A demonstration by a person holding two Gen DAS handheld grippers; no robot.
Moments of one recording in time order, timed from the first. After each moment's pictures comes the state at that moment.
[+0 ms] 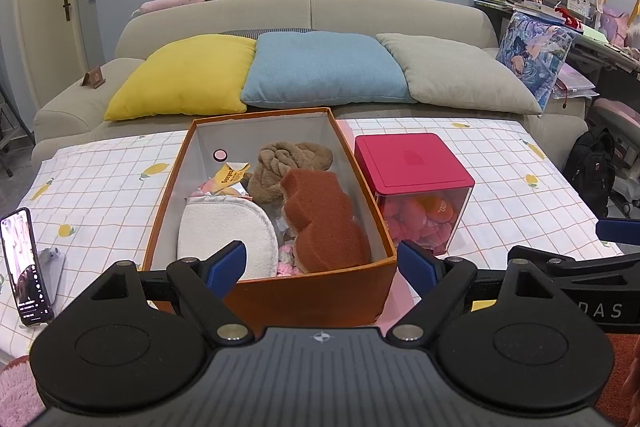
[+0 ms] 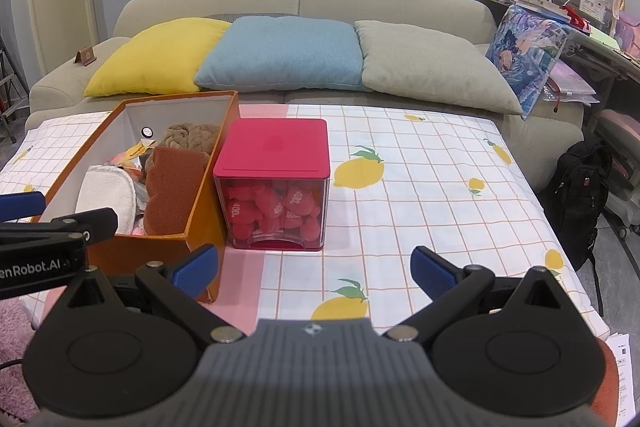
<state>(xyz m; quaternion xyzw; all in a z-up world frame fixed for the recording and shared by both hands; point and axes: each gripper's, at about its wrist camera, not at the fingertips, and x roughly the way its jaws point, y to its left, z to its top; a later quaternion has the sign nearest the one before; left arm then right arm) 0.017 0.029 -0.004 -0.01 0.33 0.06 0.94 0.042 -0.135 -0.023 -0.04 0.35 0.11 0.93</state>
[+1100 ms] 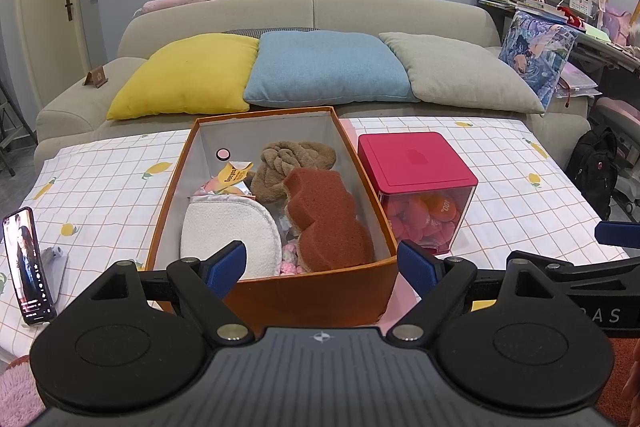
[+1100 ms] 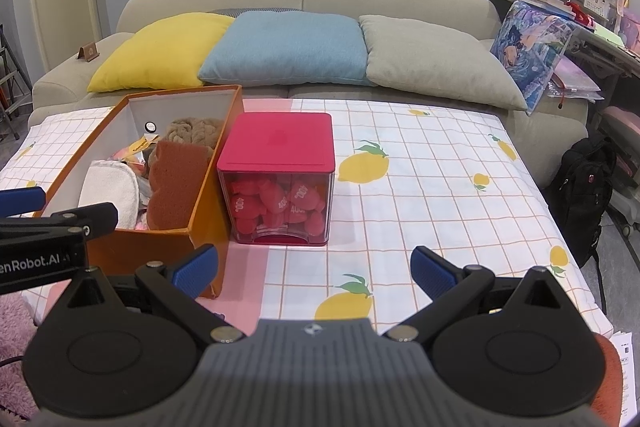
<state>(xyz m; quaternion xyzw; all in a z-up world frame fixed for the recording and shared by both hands) 0.019 0.035 -0.004 -0.01 0.33 0.06 0.94 0.043 -0.134 -0.027 -0.04 0.36 0.12 0.92</state>
